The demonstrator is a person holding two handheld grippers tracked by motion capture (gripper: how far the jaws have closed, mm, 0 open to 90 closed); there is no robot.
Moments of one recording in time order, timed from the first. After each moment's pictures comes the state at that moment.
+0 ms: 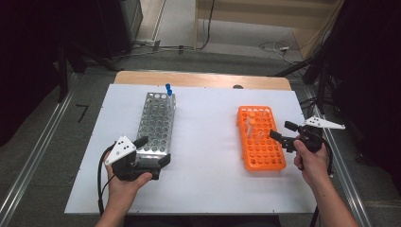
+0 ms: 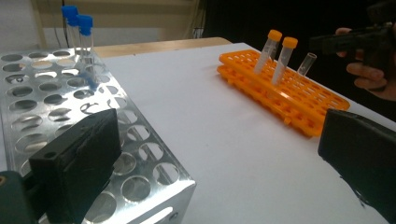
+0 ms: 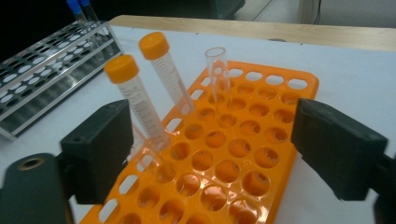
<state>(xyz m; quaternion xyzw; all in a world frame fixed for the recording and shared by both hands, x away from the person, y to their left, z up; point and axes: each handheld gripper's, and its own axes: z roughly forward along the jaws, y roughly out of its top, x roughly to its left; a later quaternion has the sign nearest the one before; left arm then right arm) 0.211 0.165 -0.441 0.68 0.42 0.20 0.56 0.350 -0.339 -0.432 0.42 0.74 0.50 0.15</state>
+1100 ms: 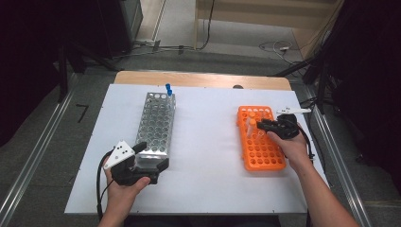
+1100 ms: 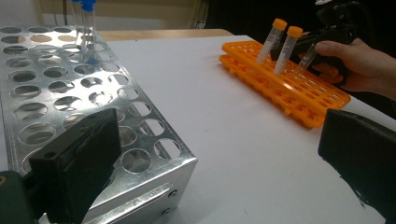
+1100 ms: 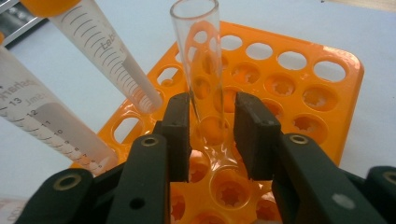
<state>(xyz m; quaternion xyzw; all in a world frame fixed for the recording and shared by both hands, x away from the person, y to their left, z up) 0.208 0.167 -0.452 0.68 0.44 0.19 0.56 0.406 -0.299 -0.460 0.43 0.80 0.40 0.15</state>
